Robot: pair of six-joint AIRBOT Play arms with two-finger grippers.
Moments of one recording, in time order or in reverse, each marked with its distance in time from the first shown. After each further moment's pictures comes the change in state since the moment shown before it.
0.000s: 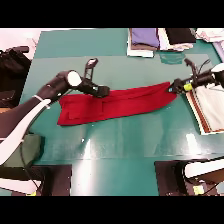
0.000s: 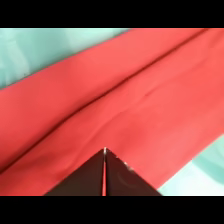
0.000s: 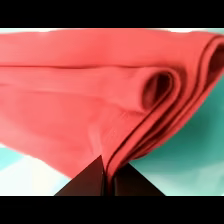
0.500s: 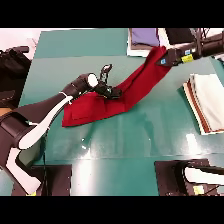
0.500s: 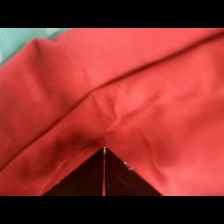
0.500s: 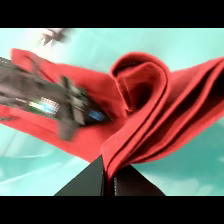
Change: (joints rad) left arm -0.053 -0.236 0.169 -0.092 0.006 0.019; right arm 0.287 0.220 0.268 0.010 0.009 0.143
